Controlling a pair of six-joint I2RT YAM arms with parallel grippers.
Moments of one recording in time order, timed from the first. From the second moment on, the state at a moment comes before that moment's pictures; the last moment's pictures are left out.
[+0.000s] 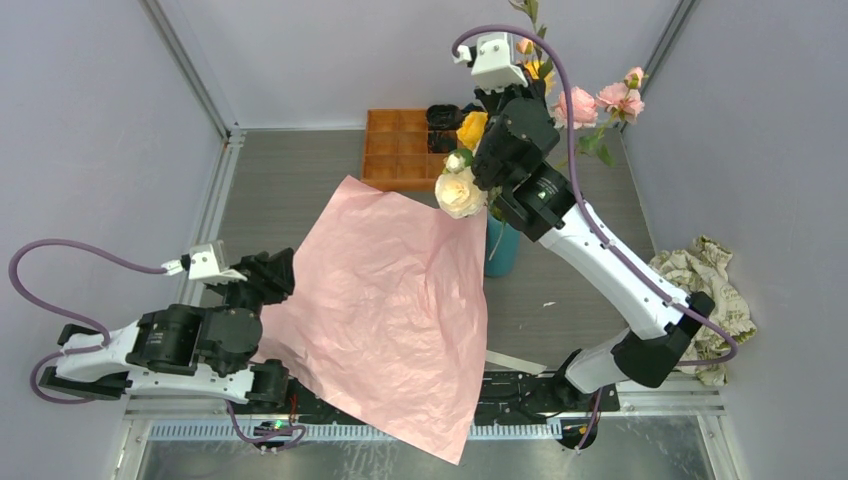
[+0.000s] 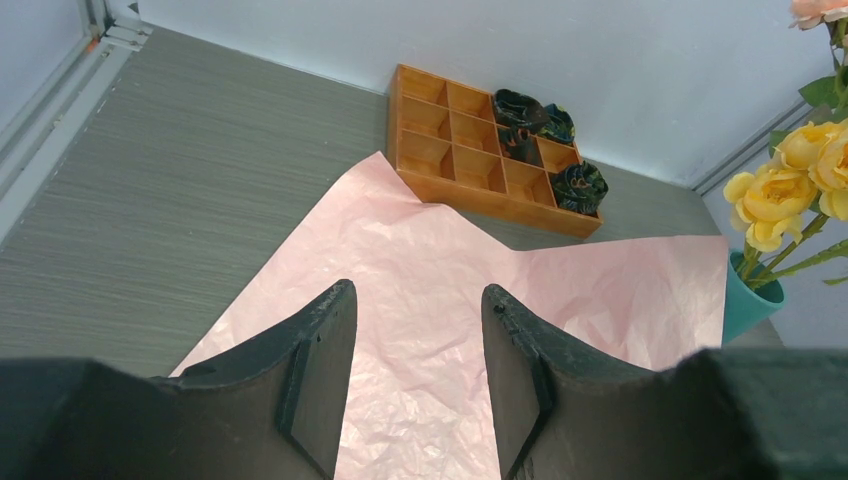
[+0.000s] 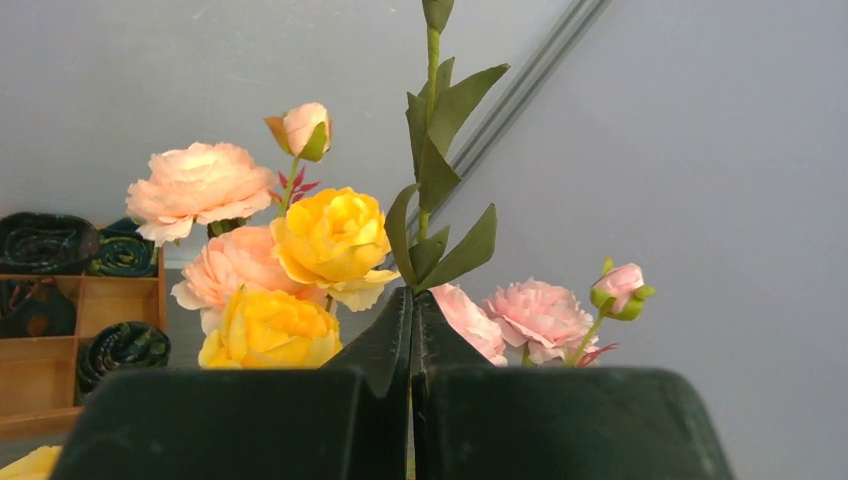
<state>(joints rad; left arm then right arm) -1.59 0.49 0.95 -0.94 -1.53 -0.86 0.79 1.44 1.73 0.06 1.13 -0.82</state>
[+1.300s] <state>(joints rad) -1.59 0.50 0.91 -0.92 -1.53 -0.86 0.85 0.95 1.90 -0.81 0.35 0.00</state>
